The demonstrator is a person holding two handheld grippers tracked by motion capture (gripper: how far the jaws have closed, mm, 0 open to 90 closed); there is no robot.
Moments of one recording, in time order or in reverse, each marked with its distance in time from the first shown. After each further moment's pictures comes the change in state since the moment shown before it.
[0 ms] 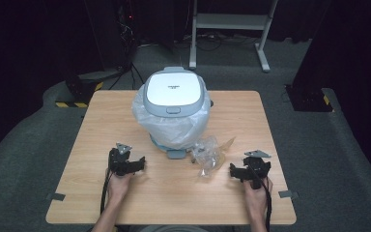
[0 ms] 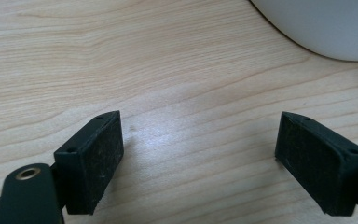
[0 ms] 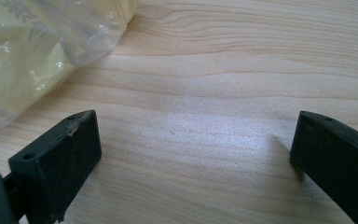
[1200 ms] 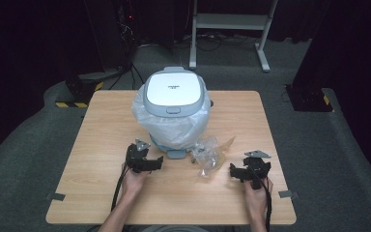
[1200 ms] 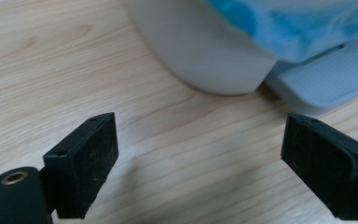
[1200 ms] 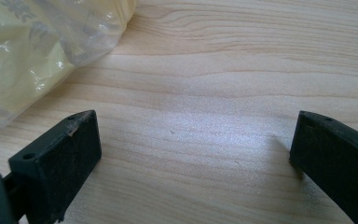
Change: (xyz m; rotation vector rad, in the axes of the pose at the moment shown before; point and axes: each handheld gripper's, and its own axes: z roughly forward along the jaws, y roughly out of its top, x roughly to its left) left arm -0.052 0.028 0.008 -0.006 -0.140 0.082; right arm 0.001 0.000 0.000 0.000 -0.004 0.003
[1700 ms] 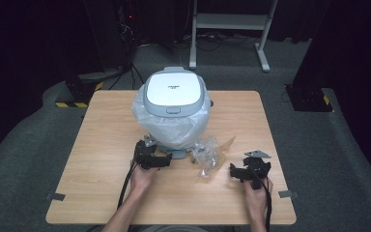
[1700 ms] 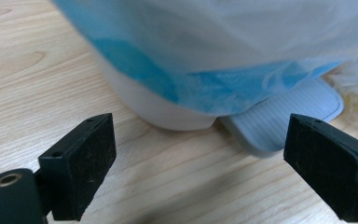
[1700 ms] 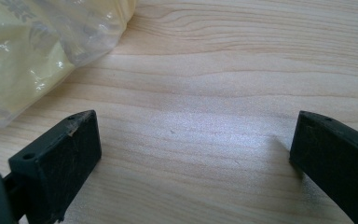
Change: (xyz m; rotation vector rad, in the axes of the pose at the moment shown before) left arm -0.017 0.016 0.010 -0.015 -0.047 -0.007; right arm 0.000 0.000 0.000 0.000 -0.001 0.000
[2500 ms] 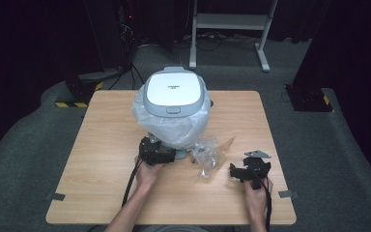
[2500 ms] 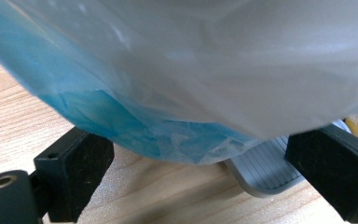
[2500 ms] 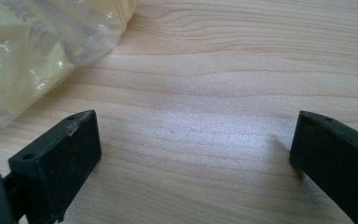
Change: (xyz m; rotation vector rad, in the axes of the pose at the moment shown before) left arm -0.006 0.011 0.013 0.011 0.030 0.008; right arm 0.000 0.000 0.000 0.000 0.000 0.000
